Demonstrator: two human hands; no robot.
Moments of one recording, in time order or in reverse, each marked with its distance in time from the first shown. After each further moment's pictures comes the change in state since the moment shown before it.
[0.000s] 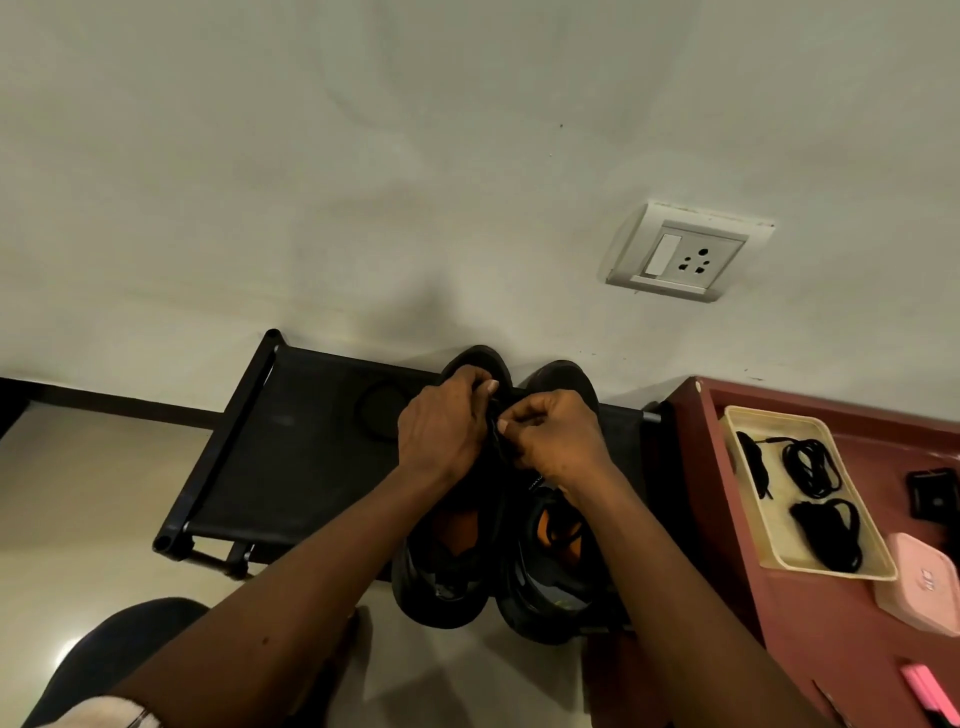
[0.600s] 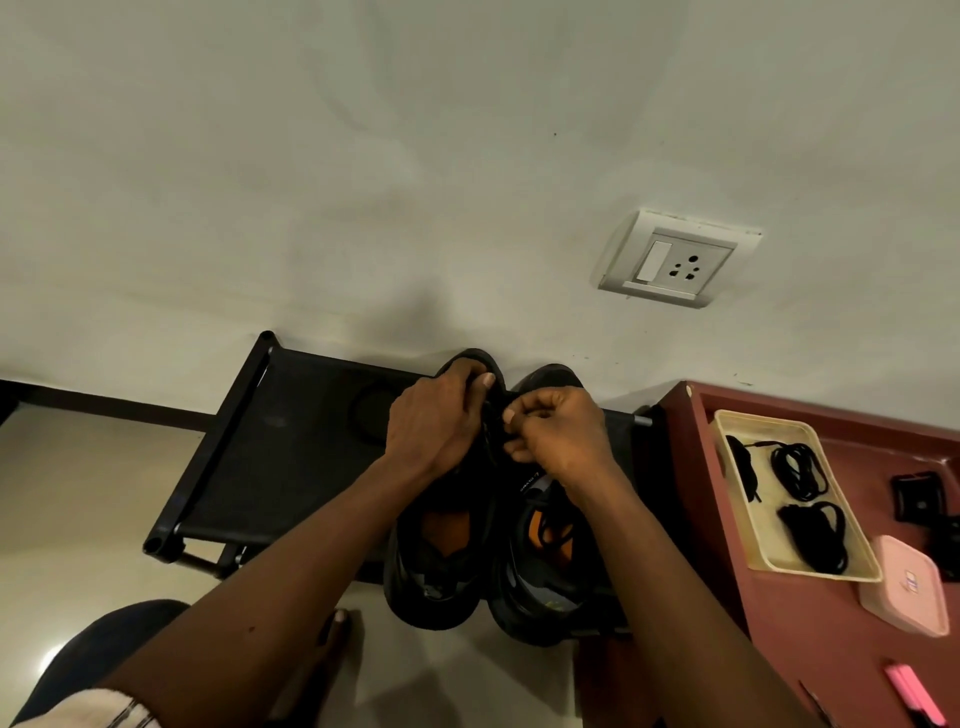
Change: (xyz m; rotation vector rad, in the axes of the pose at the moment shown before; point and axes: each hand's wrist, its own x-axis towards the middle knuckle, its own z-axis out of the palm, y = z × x) left_hand 0.008 -0.002 -0.009 0.037 -0.018 0.058; right_hand 0.000 -0.002 -0.006 0.113 0.069 0.040
